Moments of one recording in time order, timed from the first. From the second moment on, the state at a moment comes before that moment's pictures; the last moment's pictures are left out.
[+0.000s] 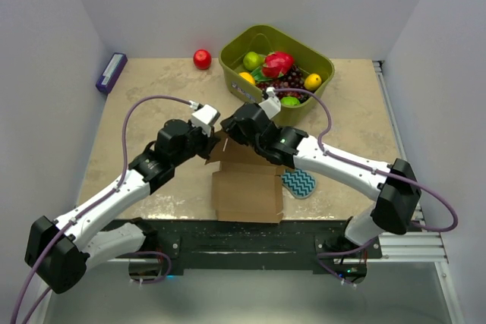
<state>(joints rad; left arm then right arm) -0.61 1.03 0.72 -0.07 0.06 -0.05 0.96 1.55 1.31 -0.30 0.49 1.28</state>
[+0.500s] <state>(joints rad) -0.61 1.03 0.72 -0.08 0.05 -0.04 0.96 1.49 1.23 -0.31 0.54 1.23</state>
